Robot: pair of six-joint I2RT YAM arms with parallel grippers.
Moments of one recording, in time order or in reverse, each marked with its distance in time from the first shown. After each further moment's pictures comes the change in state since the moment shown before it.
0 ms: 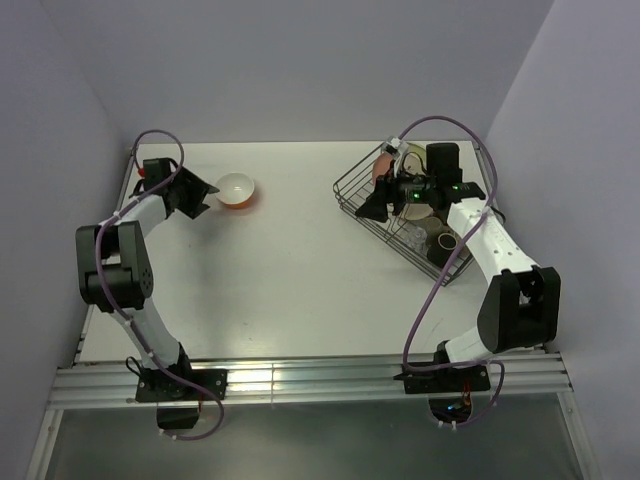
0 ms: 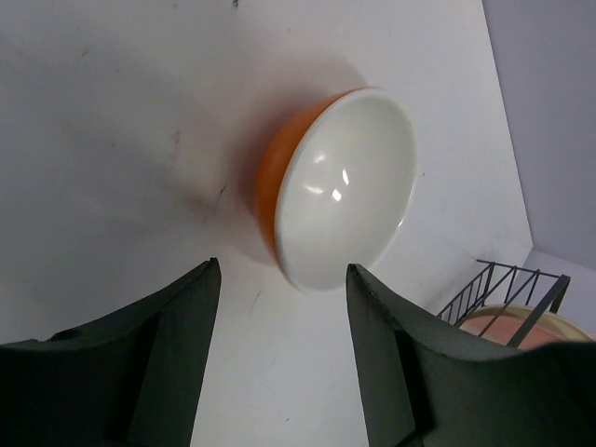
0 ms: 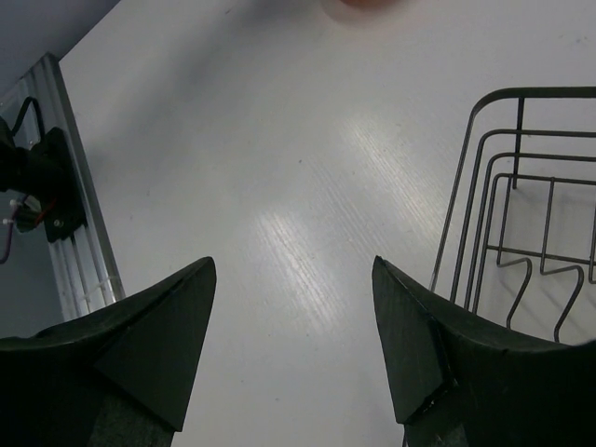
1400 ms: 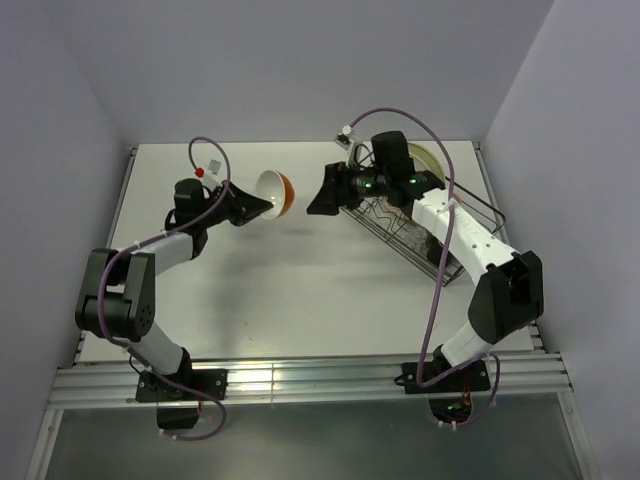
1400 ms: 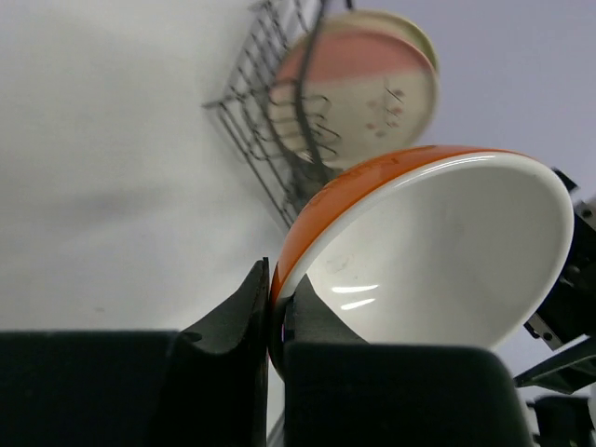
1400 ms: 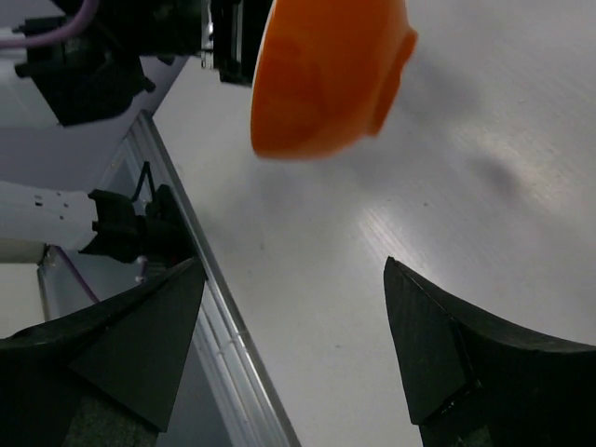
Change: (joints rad) left arm -0.212 -0.178 -0.345 0.613 0.445 -0.143; right arm 0.278 0.094 0.182 0.002 0.178 0.418
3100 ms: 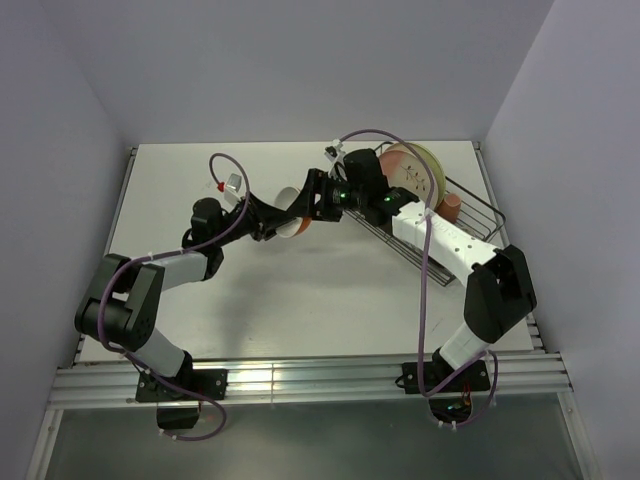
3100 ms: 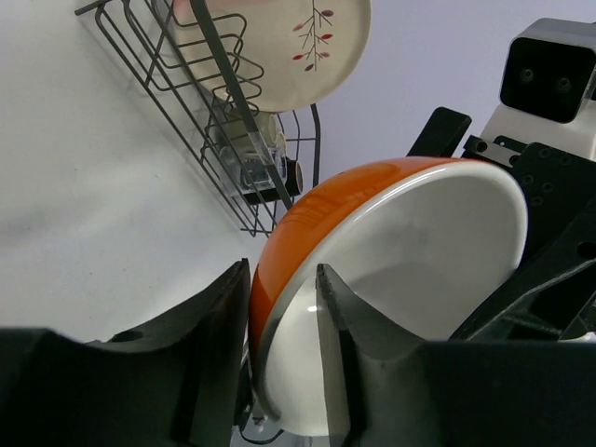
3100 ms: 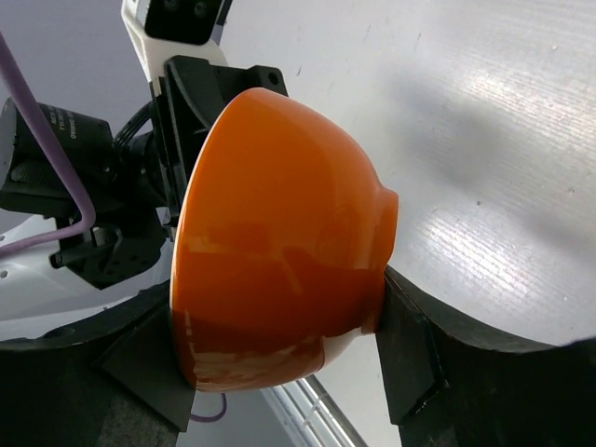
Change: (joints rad) left arm -0.196 -0.063 -0.182 0.333 -0.031 -0.241; right arm 0.178 0.025 -0.100 0.208 0.308 0.462
